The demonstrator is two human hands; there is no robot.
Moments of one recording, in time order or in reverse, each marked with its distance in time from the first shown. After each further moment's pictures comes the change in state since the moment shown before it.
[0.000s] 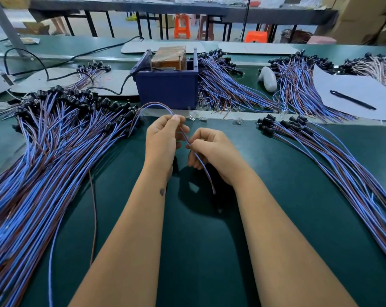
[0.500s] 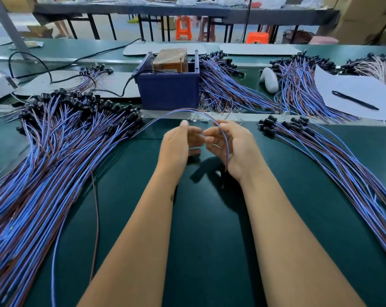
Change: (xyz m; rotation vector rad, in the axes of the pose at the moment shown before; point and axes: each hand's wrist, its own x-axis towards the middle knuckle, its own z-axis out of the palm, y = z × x) left_hand -0.006 -0.003 0.016 0.070 -0.123 -0.132; right_hand 0.005 -0.002 -0.023 0.658 0.195 0.016
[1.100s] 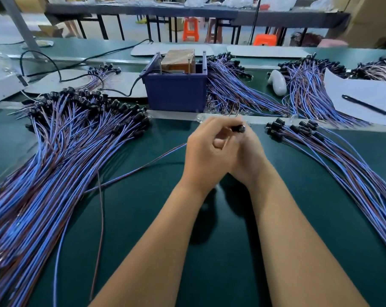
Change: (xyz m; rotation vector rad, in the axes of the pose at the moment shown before) left_hand -0.031 -0.001 0.032 0.175 -0.012 0.708; right_hand 0.000 -0.001 0.001 0.137 -0.287 0.103
